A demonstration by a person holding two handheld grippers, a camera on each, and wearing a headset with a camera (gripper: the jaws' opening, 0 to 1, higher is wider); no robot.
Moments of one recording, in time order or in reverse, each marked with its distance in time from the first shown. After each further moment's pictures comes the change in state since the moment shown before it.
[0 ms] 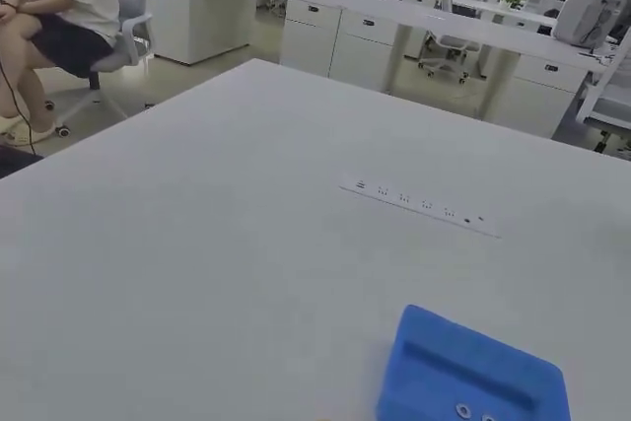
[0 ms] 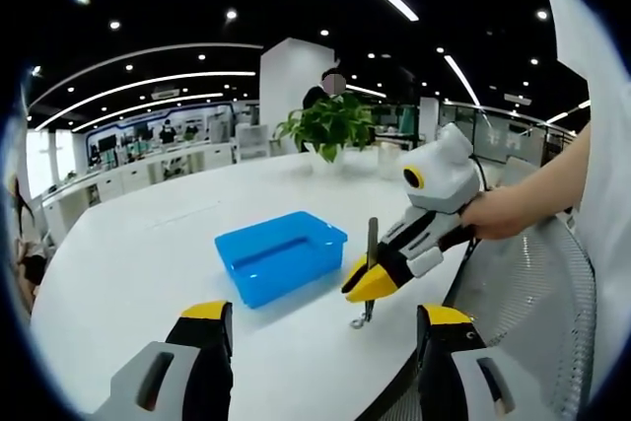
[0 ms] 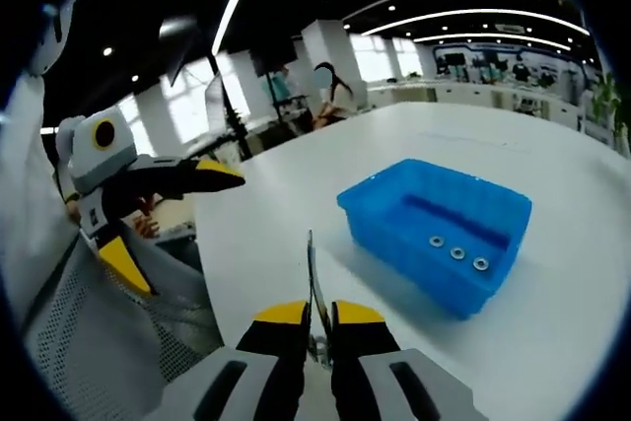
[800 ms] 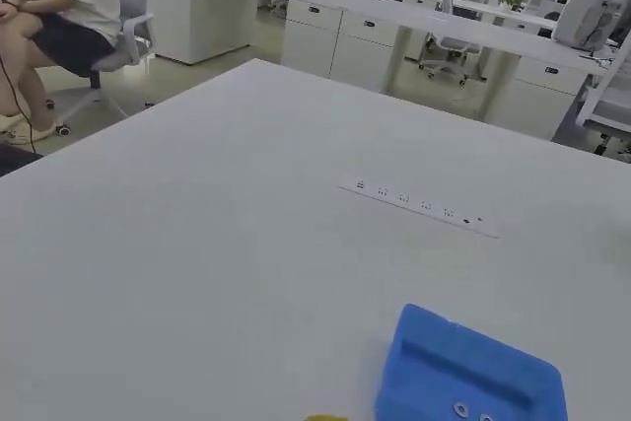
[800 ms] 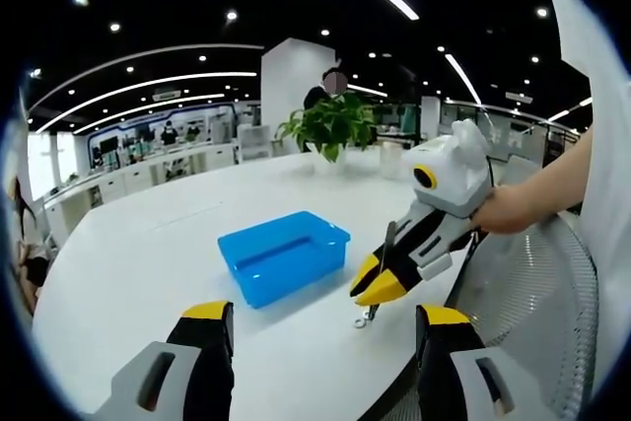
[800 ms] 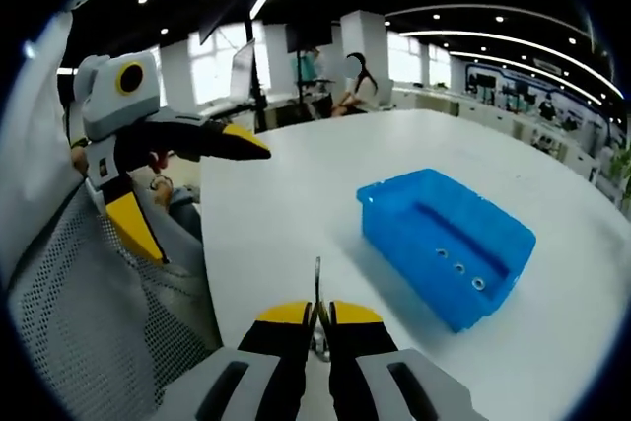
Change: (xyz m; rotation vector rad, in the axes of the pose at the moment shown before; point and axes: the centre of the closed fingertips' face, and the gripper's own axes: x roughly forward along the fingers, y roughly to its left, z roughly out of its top) left arm 0.000 0.002 0.000 0.007 -0.002 0.010; right arm 0.000 -0.005 -0.005 -0.093 0.056 -0.040
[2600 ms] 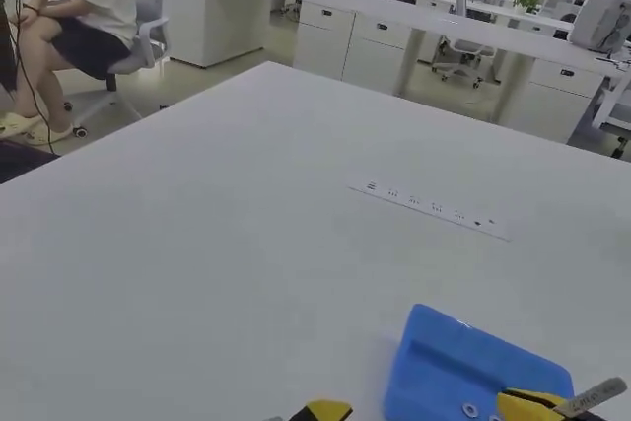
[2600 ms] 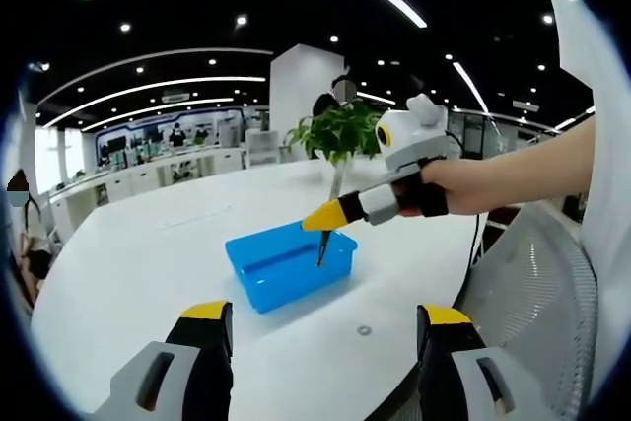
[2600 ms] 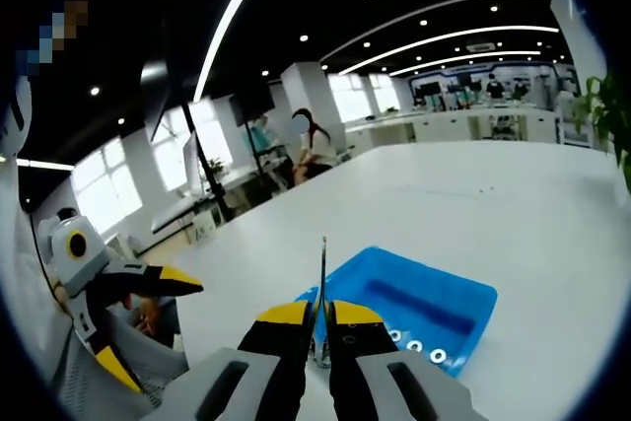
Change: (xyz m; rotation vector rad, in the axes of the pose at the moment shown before) left arm -0.003 0.004 0.007 -0.027 -0.034 0.030; right arm -0.004 -0.056 0.091 0.218 -0.263 -0.055
